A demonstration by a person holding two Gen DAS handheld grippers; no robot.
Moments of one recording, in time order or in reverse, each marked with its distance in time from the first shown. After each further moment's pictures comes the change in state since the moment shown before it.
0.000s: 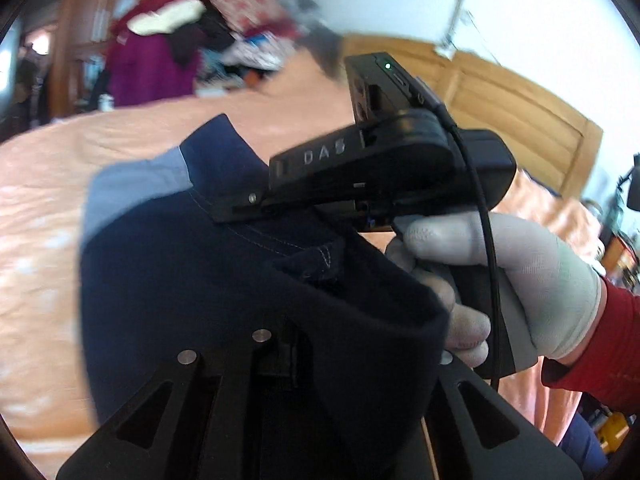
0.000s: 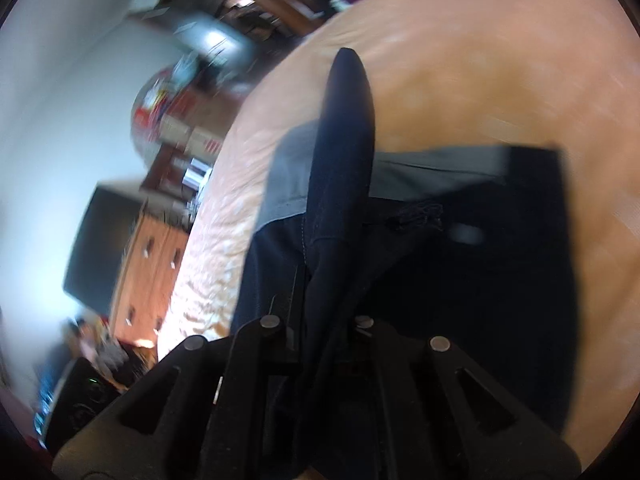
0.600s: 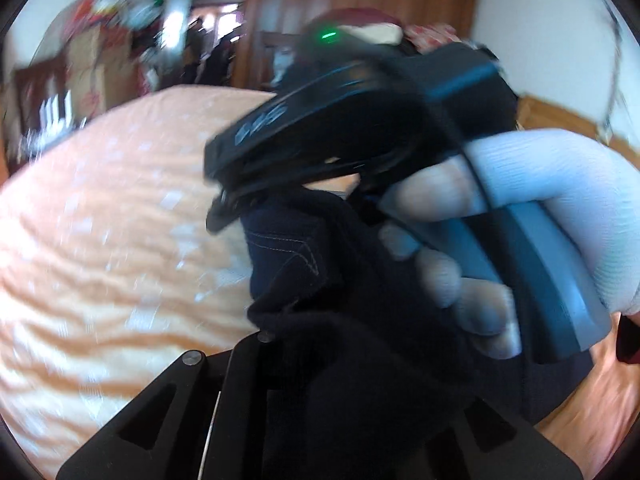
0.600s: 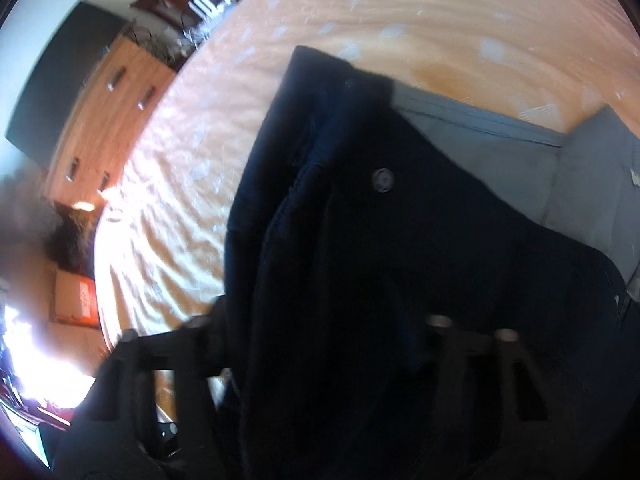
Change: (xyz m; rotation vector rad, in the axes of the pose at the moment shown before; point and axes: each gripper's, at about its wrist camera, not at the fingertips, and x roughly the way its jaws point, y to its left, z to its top) left arm -0.131 0.160 -0.094 -0.297 -0.155 0.543; right arm 0.301 0.243 -0.034 -0.437 0.476 -0.160
